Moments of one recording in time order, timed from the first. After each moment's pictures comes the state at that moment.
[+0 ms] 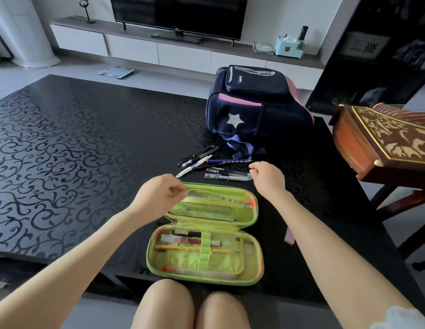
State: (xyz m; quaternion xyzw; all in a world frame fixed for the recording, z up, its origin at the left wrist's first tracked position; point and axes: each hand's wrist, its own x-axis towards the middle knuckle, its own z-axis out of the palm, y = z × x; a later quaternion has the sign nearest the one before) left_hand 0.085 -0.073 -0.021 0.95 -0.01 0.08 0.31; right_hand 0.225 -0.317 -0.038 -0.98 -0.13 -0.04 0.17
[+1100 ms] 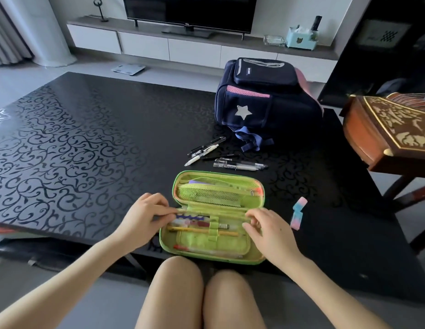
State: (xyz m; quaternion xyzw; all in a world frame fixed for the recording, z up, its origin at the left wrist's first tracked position) left_hand 0.010 -0.050 -0.057 0.95 -0.07 0.11 0.28; right_hand 0.072 -0.345 -0.064 -0.93 -0.27 -0.05 0.24
